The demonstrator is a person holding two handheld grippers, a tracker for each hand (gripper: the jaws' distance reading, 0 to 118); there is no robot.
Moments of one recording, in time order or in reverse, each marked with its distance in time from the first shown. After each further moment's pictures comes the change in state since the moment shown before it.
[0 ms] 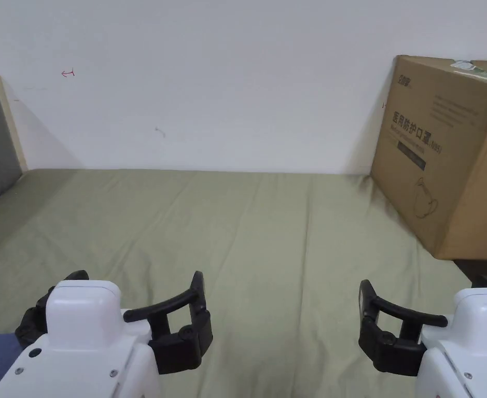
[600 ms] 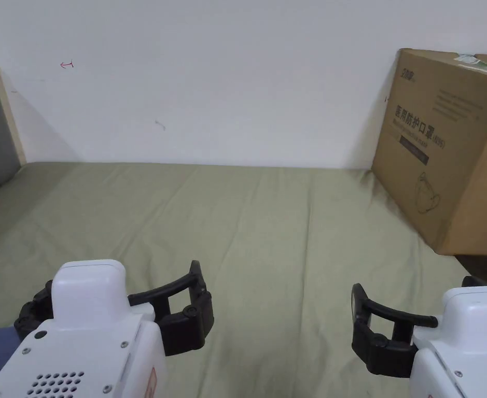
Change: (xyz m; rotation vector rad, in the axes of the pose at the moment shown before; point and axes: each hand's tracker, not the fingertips) left arm 0.007 0.009 -0.010 -0.080 0.100 -0.007; right arm -0.008 -0.007 -0.005 -0.048 0.026 0.016
